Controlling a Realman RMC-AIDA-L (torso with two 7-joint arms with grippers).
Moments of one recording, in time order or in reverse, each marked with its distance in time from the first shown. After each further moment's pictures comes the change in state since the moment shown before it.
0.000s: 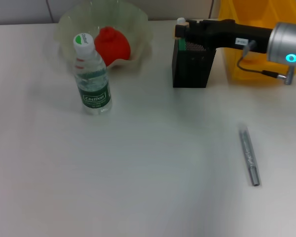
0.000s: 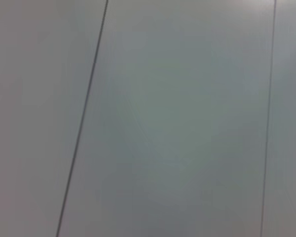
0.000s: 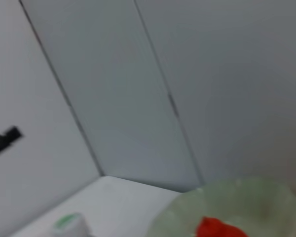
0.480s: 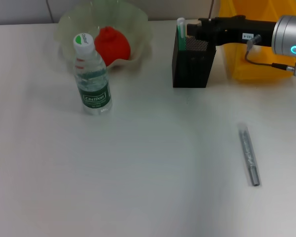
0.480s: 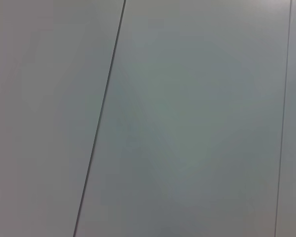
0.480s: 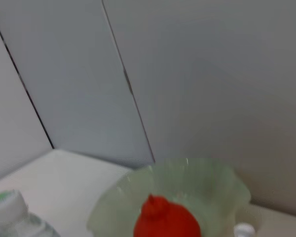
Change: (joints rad) left arm 0.012 0.000 -0.018 -0.002 -0.001 -0.009 0.002; right arm -0.018 -0.007 -0.069 -0.113 -0.086 0.095 0.110
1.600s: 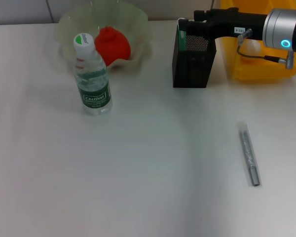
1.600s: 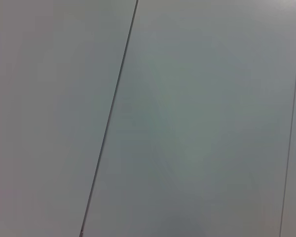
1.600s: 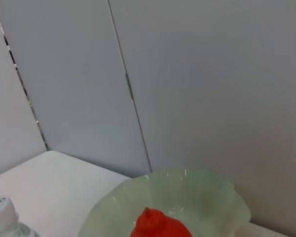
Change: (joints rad) left arm 0.018 -0.002 -0.009 -0.037 -0.001 0.006 0.011; right arm 0.047 0.004 0.003 0.039 0.003 0.054 -0.065
